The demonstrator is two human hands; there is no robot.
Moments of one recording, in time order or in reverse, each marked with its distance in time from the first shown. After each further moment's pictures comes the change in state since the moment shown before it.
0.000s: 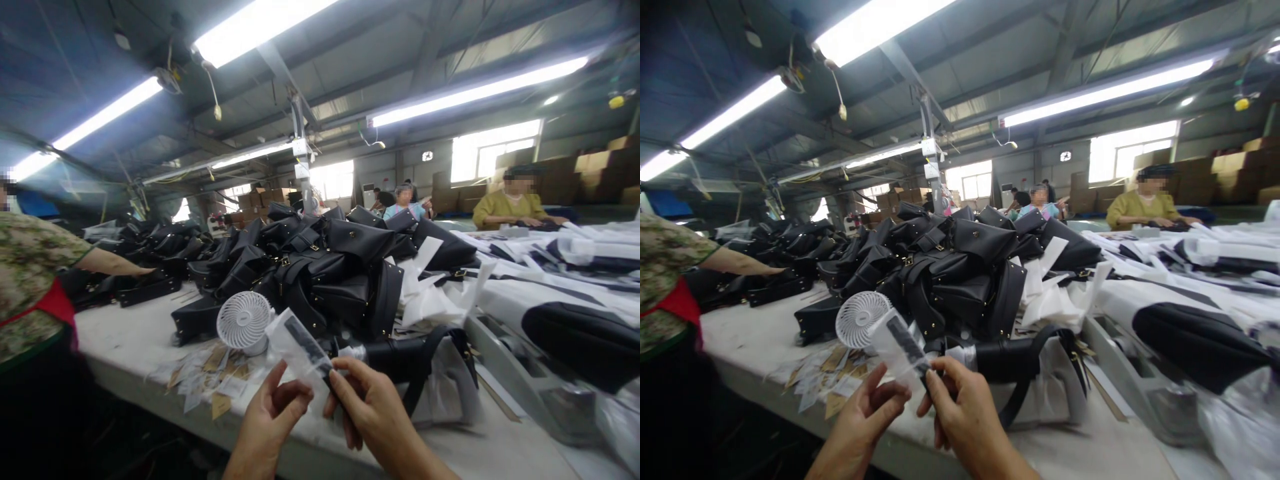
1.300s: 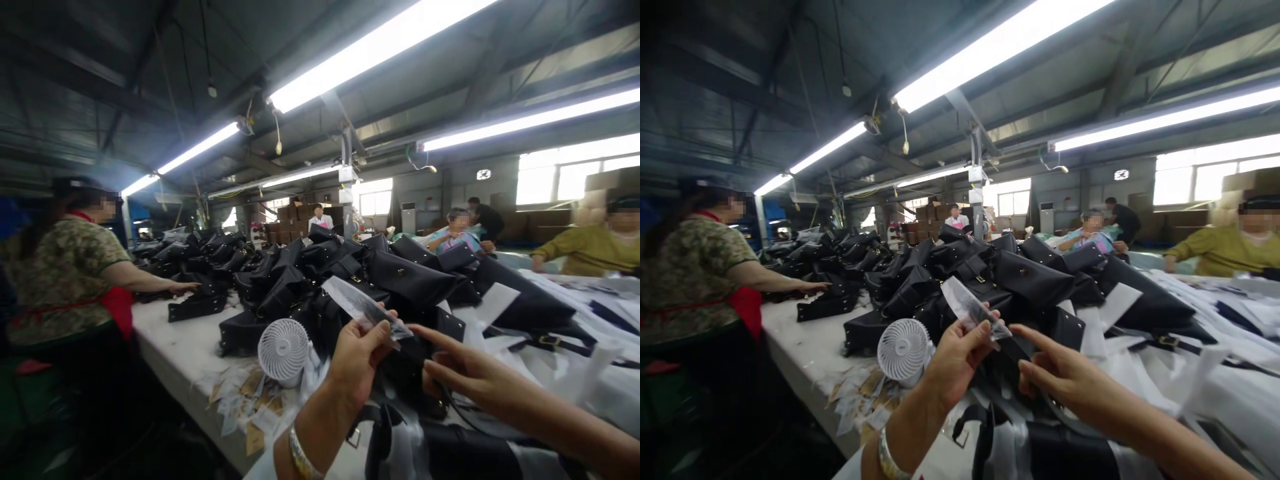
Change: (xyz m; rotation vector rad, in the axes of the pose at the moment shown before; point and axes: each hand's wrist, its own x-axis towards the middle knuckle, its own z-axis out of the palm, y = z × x) left_hand 0.081 0.111 0.121 -0.425 -0.391 0.007; right_hand 0.091 -0.105 -0.114 -0.453 -0.296 -0.045
